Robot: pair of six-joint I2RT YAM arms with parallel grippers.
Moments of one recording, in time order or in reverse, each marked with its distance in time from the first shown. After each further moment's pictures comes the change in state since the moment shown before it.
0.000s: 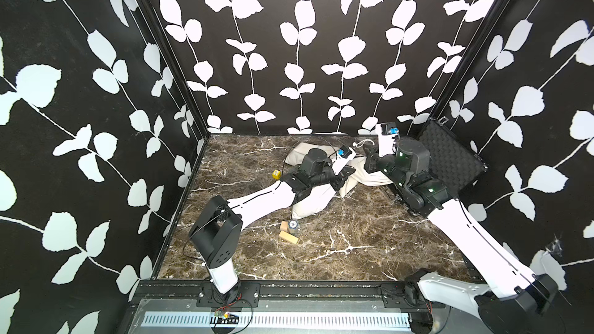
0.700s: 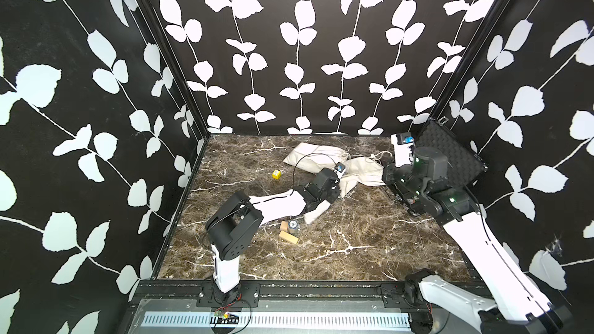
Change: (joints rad) left arm -0.042 0.155 -0.084 -0.171 -0.535 -0.100; right arm -0.135 -0.138 -0.044 -0.240 -0.005 -0.055
